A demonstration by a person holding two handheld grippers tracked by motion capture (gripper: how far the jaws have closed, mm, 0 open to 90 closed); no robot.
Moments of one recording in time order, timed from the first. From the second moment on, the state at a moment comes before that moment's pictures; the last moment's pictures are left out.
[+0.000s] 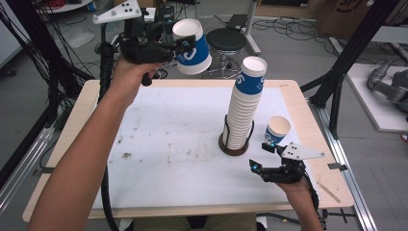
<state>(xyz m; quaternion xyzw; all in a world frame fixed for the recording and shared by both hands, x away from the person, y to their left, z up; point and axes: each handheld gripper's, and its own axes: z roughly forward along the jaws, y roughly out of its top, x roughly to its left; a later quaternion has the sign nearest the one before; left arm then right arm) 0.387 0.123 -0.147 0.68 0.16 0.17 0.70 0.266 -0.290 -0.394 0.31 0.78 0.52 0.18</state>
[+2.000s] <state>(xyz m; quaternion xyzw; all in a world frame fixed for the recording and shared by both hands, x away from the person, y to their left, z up) 0.297 0.162 -0.344 0.71 0.20 0.13 0.66 0.280 -0.185 -0.390 0.17 0.82 0.54 0.09</state>
